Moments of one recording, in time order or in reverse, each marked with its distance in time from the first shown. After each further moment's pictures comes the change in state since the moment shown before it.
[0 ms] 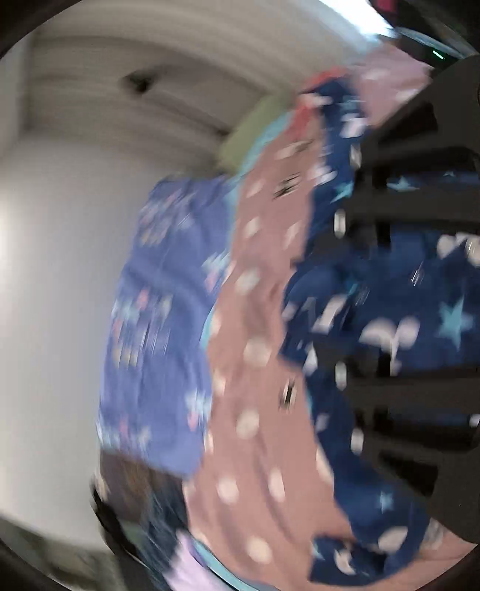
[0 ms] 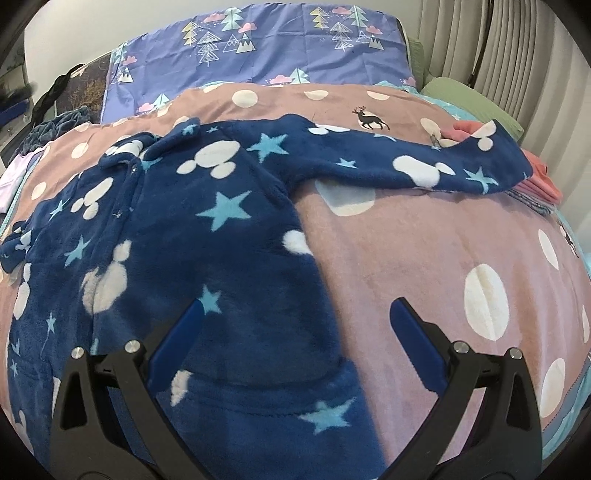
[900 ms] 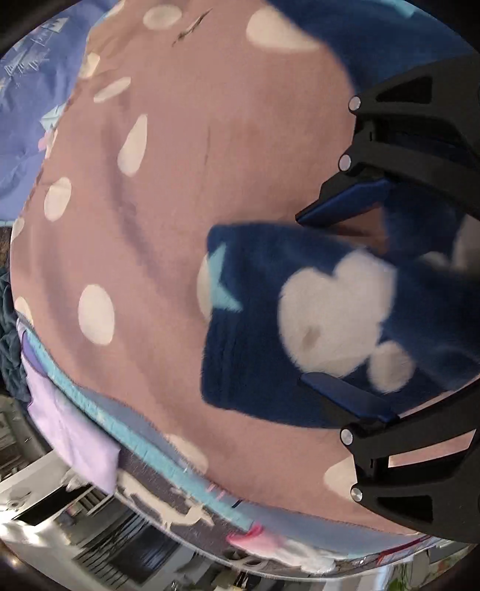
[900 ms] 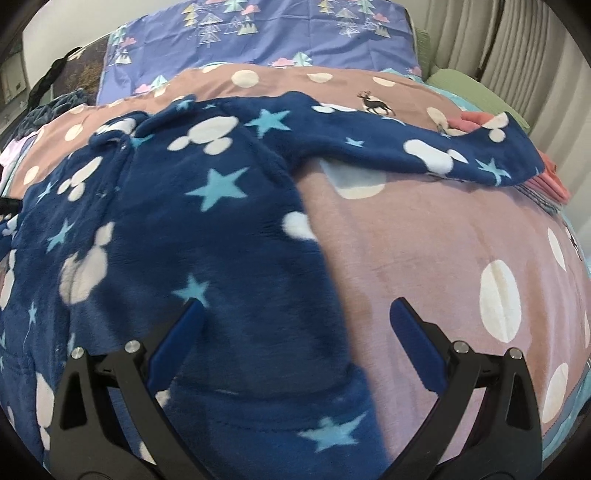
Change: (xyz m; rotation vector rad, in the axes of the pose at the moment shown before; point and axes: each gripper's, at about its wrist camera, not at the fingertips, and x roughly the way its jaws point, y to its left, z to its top) left arm 0.079 0.352 -0.065 -0.259 0.550 0.884; right arm 0.025 0.005 -0.002 -0.021 0.058 -0.015
